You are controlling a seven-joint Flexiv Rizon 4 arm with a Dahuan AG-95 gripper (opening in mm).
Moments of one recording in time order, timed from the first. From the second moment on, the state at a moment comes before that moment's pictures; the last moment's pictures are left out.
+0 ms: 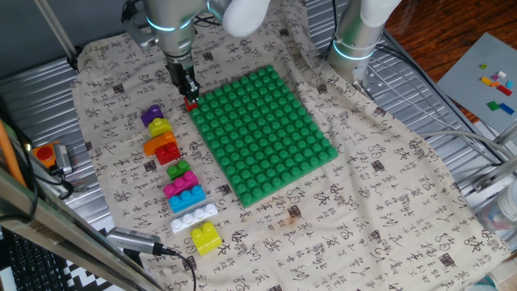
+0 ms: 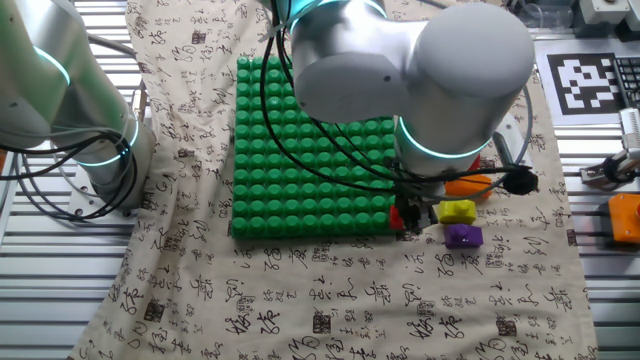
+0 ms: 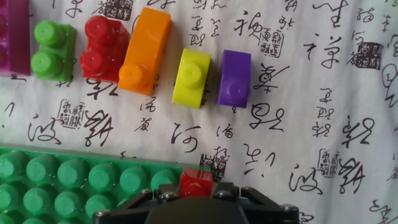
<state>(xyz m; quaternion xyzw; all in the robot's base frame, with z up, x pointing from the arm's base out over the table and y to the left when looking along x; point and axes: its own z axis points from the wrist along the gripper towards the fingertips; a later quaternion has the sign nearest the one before) 0.506 -0.108 0.092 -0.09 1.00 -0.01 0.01</state>
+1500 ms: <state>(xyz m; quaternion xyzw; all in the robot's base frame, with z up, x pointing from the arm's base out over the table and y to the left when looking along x) 0.587 -0.133 0.088 -0.09 1.00 -0.01 0.01</state>
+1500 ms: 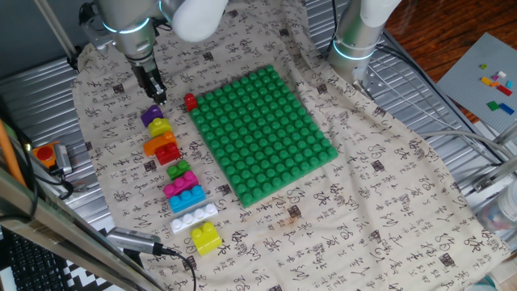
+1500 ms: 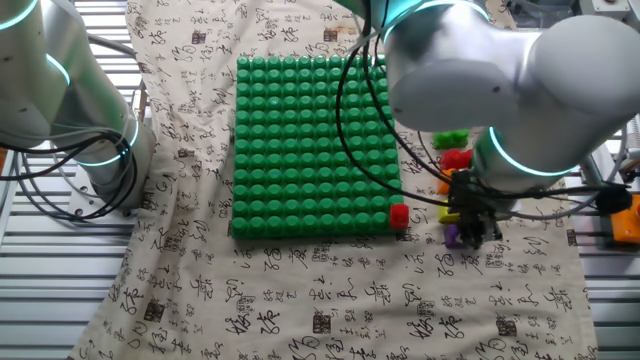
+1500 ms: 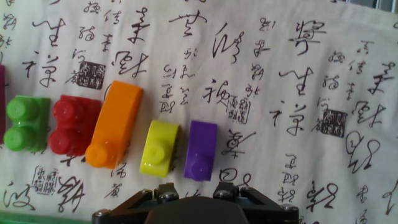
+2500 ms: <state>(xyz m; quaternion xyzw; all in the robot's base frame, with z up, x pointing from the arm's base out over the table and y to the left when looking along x) 0.587 -0.132 0.089 -0.02 1.00 -0.02 0.02</state>
